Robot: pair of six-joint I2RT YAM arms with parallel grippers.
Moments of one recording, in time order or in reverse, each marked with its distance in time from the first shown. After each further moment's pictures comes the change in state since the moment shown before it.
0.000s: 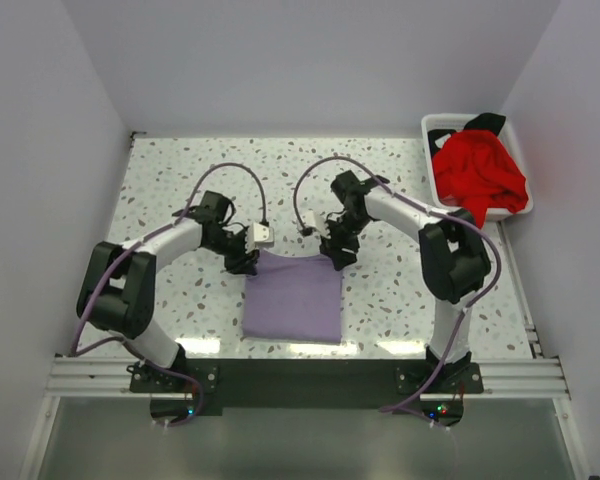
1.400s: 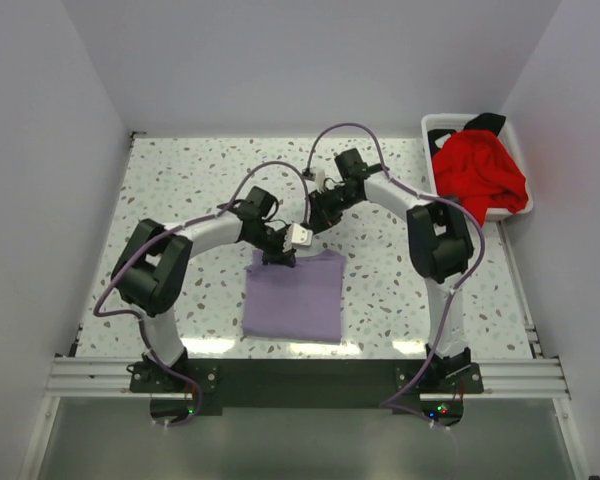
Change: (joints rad) left arm -0.225 0.232 0.194 0.135 0.047 -0.040; right arm -0.095 0.203 0.207 0.311 -0.323 0.878
